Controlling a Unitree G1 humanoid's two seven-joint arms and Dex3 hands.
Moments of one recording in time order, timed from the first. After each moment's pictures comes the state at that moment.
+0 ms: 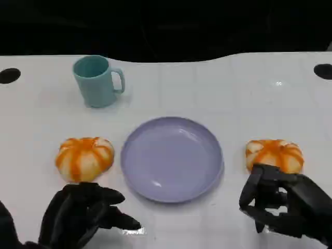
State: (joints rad) left arm 0.05 -0.03 0.15 0.27 -0.48 -0.06 -0.65; right arm 0.12 -0.25 0.10 -0.11 0.07 -0.13 0.41
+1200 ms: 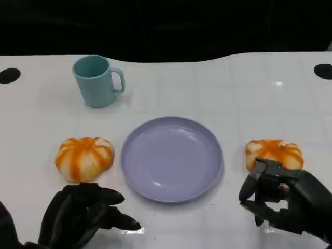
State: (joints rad) left arm 0.05 -0.03 0.15 0.27 -0.48 -0.06 -0.65; right arm 0.12 -0.23 0.09 -0.11 0.07 -0.20 0.39
